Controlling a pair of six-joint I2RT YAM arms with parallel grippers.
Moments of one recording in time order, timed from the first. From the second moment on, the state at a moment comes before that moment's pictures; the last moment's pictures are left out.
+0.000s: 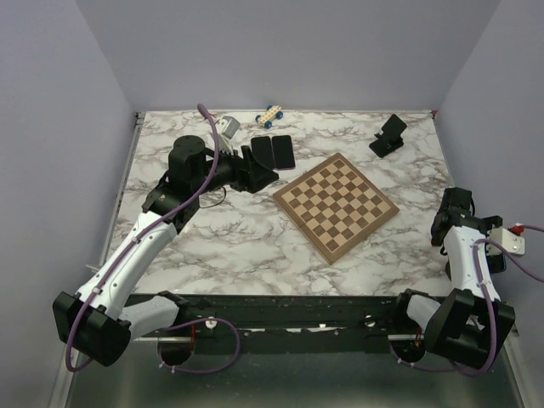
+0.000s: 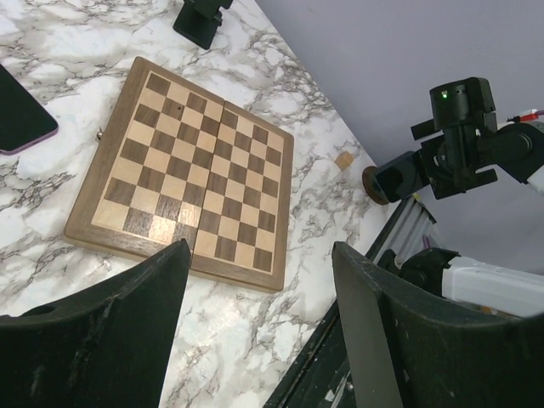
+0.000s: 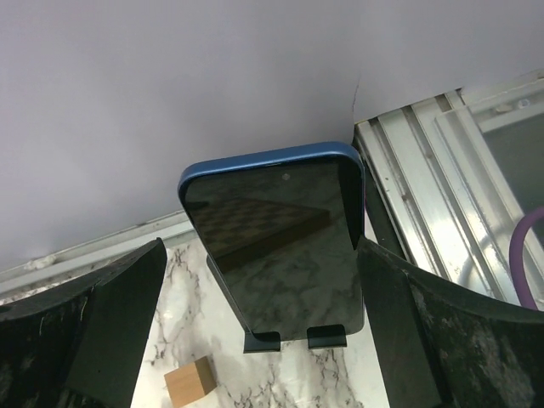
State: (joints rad) left arm -0.45 1.12 1.08 -0.17 0.53 -0.50; right arm -0.36 1.08 0.72 -0.87 1.14 1.39
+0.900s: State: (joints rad) left arm -0.47 1.12 1.08 -0.17 0.53 -0.49; right arm -0.37 0.94 0.68 -0.76 1.11 1.16
